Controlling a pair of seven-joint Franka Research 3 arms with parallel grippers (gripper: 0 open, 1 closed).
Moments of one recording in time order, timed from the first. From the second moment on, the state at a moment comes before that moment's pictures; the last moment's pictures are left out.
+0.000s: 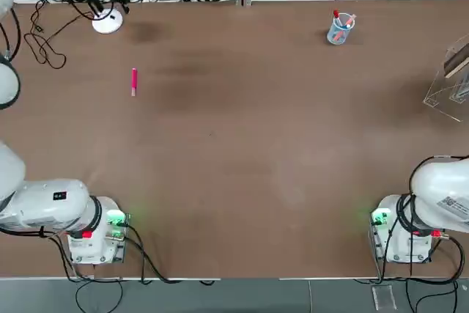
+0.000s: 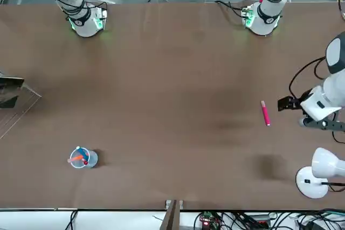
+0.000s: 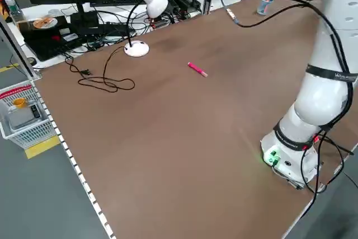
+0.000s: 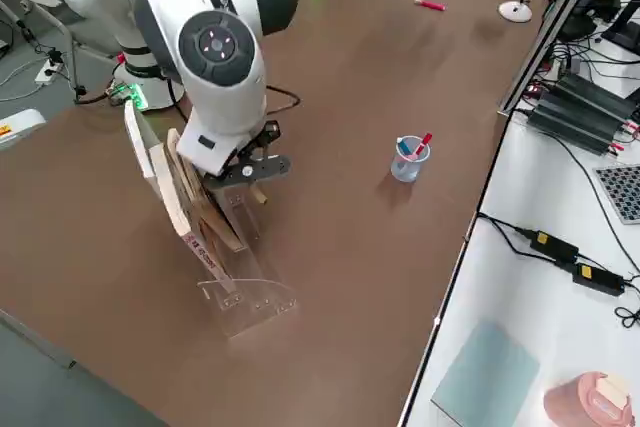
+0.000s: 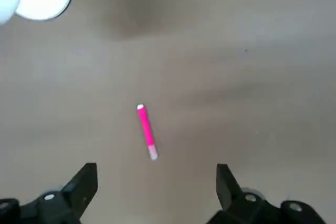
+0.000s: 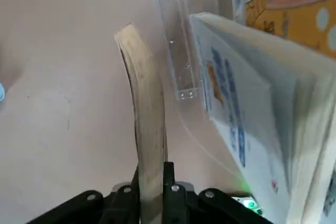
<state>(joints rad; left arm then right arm) 0.11 0.28 -0.28 -1.57 0.02 1.79 -0.04 -0.56 0.55 0.00 -1.16 0.15 1.29 0.25</state>
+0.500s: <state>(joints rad) 0.06 0.12 -0.22 -1.67 0.02 1.76 -0.04 -0.56 0.59 0.01 -1.12 0.14 1.30 0.25</state>
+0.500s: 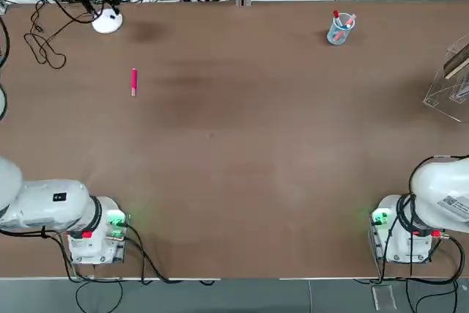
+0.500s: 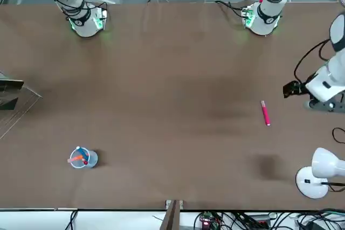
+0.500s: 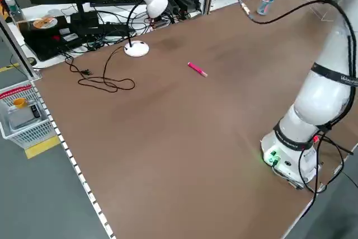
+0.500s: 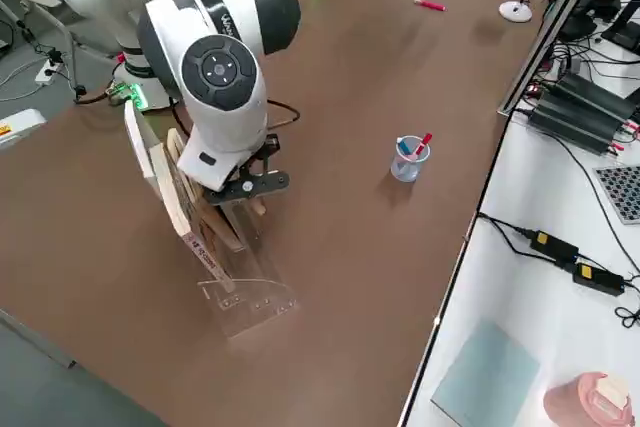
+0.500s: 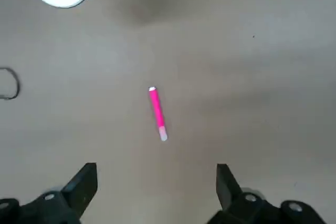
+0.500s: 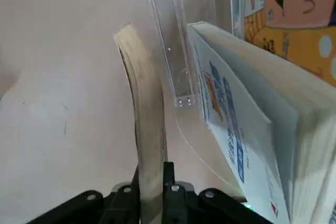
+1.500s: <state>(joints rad) 0.03 0.06 -0.10 -1.61 0.01 1.57 -0.03 -0.56 0.64 0.01 -1.11 0.08 1.38 0.20</state>
